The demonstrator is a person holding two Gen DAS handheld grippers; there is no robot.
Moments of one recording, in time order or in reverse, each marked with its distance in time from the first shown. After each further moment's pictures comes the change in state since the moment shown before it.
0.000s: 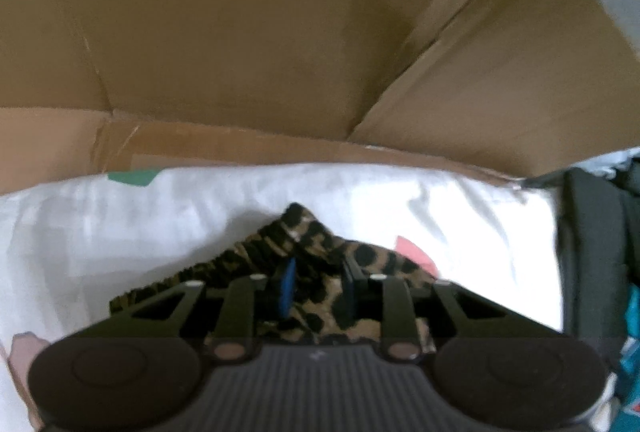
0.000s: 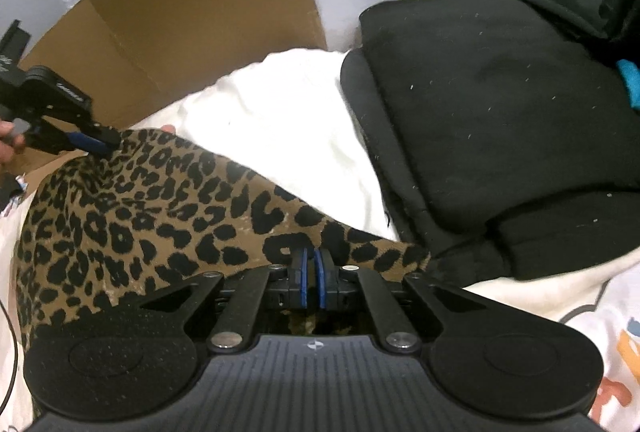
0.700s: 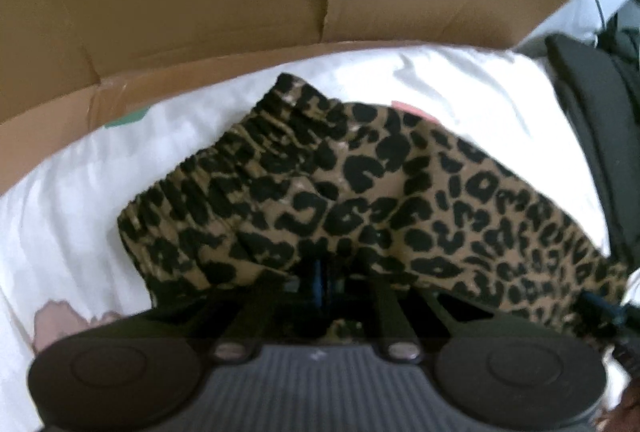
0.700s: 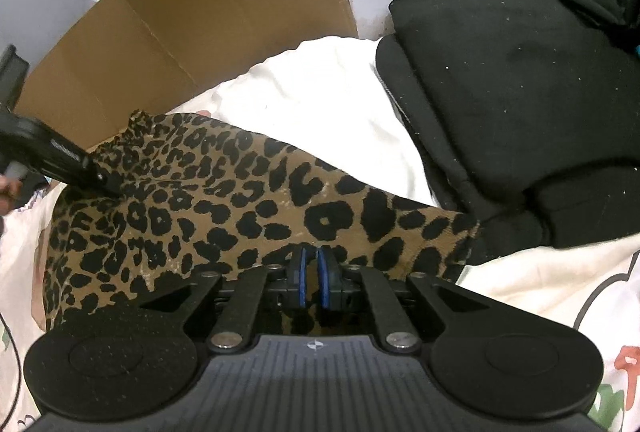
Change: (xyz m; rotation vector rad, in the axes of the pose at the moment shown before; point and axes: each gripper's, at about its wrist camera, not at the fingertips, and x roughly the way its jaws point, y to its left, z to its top) left arm 0.016 -0.002 -0.065 0.241 0.095 0.075; right arm 0.000 0.003 -0.015 -0.008 0.019 0.062
